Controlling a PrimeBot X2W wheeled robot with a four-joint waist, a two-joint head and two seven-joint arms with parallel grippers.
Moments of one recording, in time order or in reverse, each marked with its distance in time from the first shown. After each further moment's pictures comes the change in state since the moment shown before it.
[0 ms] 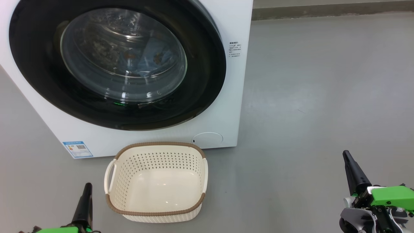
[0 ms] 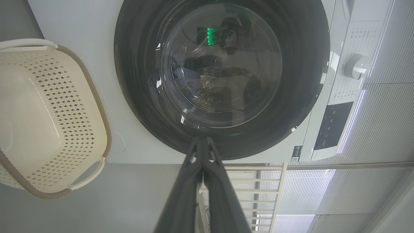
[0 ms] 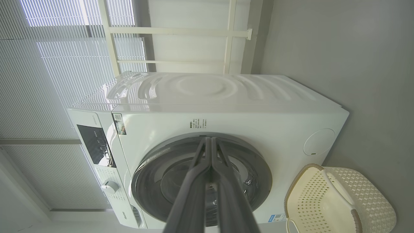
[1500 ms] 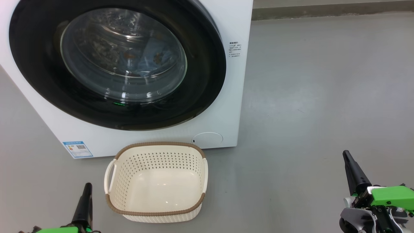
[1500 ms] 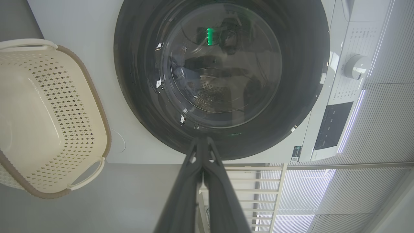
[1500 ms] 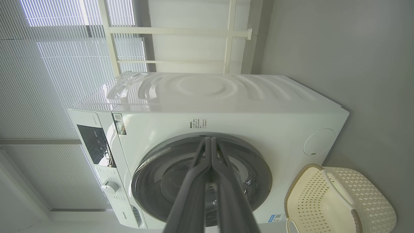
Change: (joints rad) left arm 0.000 0.000 0.000 0.000 0.000 0.000 0.000; right arm 0.000 0.000 0.000 0.000 0.000 0.000 0.000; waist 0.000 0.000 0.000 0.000
